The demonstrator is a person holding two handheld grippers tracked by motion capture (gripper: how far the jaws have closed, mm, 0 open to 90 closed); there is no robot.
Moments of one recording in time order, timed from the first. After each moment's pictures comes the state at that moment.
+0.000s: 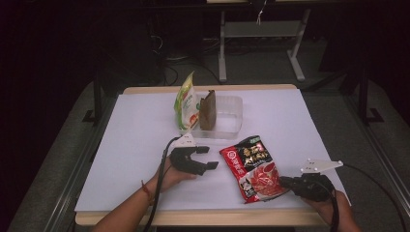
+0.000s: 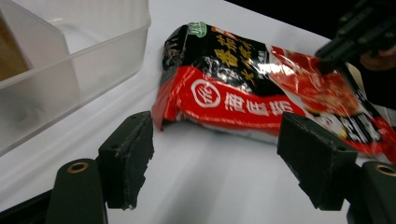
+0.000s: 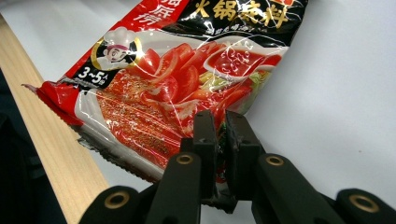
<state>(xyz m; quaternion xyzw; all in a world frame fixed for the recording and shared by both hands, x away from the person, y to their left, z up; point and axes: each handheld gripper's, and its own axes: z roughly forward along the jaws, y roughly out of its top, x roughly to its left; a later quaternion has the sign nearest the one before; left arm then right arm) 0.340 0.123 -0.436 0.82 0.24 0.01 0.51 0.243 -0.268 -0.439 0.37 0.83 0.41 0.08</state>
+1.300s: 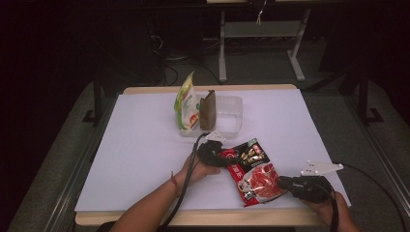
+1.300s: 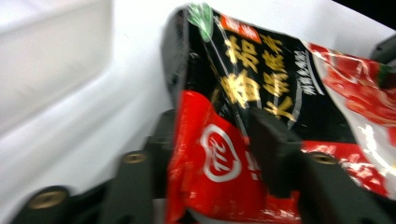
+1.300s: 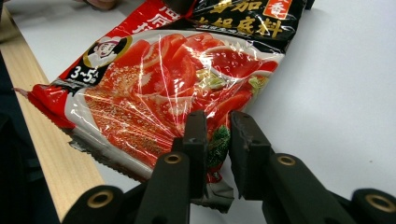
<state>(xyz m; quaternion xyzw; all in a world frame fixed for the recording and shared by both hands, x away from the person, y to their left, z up) 0.364 0.054 -0.454 0.85 0.27 0.00 0.45 0.242 -0.268 -0.446 0.35 0.83 0.43 0.09</state>
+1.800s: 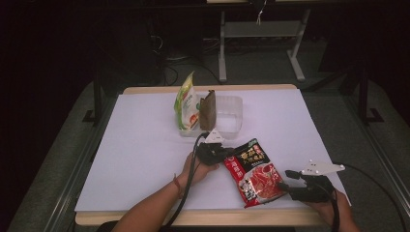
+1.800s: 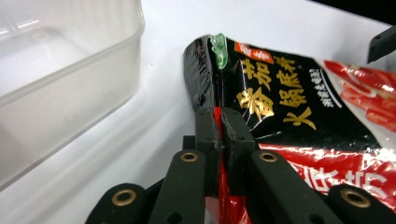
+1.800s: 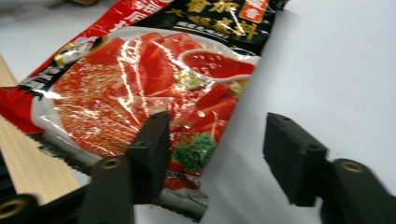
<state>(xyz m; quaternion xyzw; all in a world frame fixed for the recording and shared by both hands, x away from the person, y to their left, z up) 0.359 0.055 -0.451 0.84 0.26 0.06 0.48 0.242 -0.271 -0.446 0.37 0.82 0.41 0.12</state>
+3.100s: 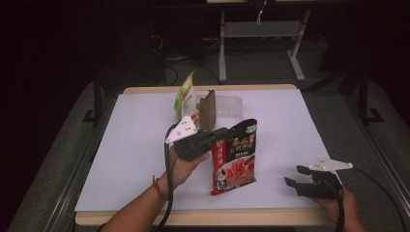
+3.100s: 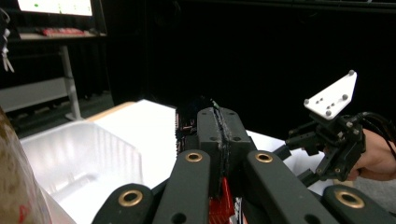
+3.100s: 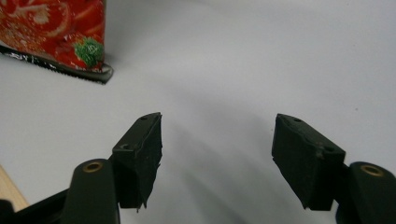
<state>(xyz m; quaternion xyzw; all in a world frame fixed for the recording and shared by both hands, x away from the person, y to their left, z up) 0.309 0.101 -0.343 0.73 0.20 0.12 0.65 0.247 -0.290 -0.446 0.42 0.80 0.39 0.16</state>
